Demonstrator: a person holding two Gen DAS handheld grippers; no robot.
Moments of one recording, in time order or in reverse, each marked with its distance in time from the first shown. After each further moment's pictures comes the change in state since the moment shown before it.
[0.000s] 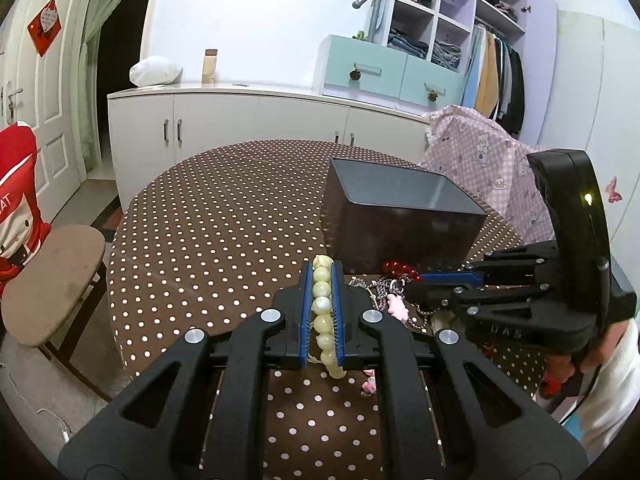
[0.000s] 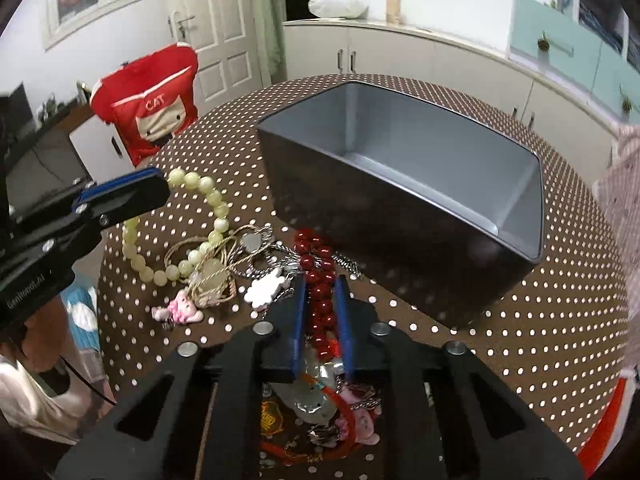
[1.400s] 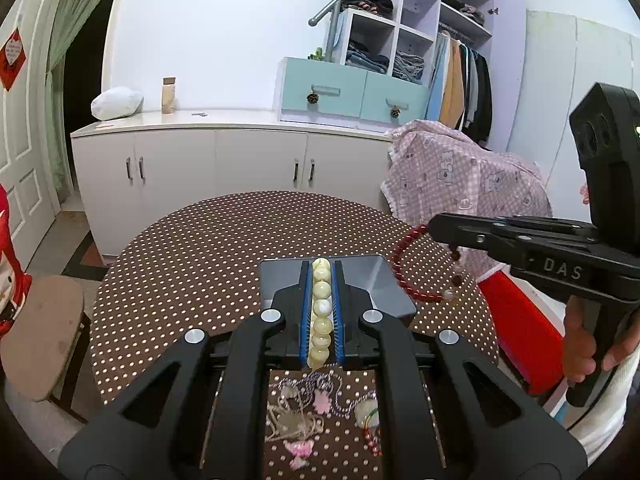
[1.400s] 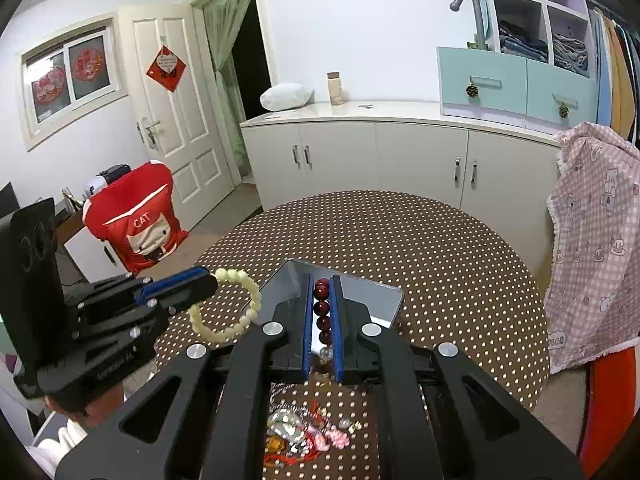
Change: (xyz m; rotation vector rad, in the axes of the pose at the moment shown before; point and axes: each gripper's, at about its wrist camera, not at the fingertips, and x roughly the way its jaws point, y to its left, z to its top) left arm -0.003 -0.048 0.083 0.072 -0.025 -0.100; right arm -0.113 -0.031 0.060 0.157 -0.275 -0.085
